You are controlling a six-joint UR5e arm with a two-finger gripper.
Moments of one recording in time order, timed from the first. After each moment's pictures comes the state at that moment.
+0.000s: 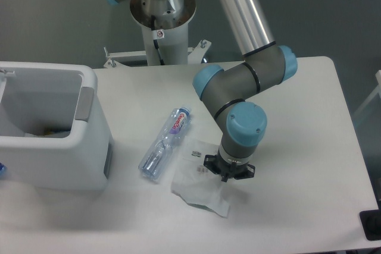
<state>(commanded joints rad) 2.51 -2.14 -1.47 -1.02 1.50 0.73</state>
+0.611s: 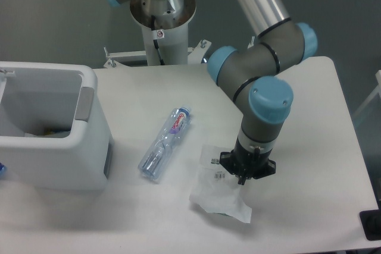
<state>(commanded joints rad) 2.55 -2.05 -1.44 -1.03 1.36 0.69</state>
